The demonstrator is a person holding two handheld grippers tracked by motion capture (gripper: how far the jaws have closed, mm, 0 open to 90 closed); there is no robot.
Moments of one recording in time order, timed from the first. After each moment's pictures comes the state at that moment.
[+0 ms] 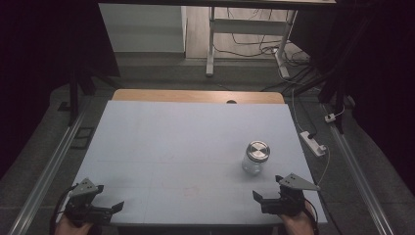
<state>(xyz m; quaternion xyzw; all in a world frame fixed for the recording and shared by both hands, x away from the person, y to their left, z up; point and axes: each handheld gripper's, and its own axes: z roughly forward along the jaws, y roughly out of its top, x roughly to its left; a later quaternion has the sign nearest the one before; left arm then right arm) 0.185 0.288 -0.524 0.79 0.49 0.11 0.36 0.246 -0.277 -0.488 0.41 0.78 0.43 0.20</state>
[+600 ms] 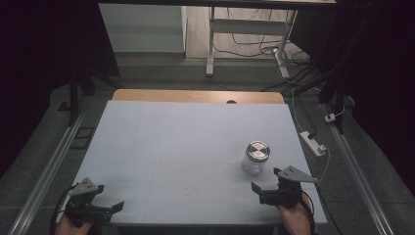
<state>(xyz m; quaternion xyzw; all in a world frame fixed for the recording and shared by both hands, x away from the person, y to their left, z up) 0.186 0.289 -0.524 0.78 0.49 0.10 0.36 0.267 -0.274 -0.488 0.41 0.77 0.44 0.20</state>
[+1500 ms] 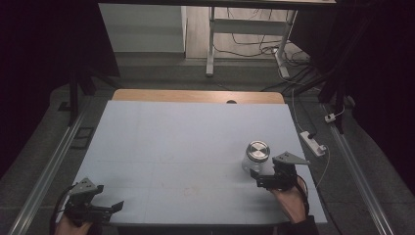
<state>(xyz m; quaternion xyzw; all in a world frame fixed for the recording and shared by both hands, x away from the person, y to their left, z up) 0.187 0.291 -0.524 0.78 0.49 0.10 0.37 0.313 -0.270 -0.492 0.44 0.77 0.42 0.20</state>
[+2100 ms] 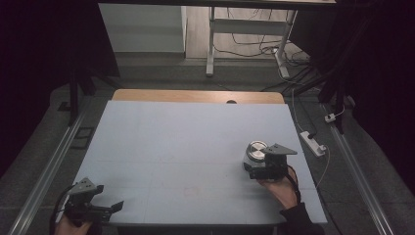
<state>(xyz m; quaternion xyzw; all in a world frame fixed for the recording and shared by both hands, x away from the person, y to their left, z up) 0.187 0.292 -0.525 0.78 0.49 0.09 0.37 0.345 -0.252 -0.501 0.42 0.79 0.39 0.21</state>
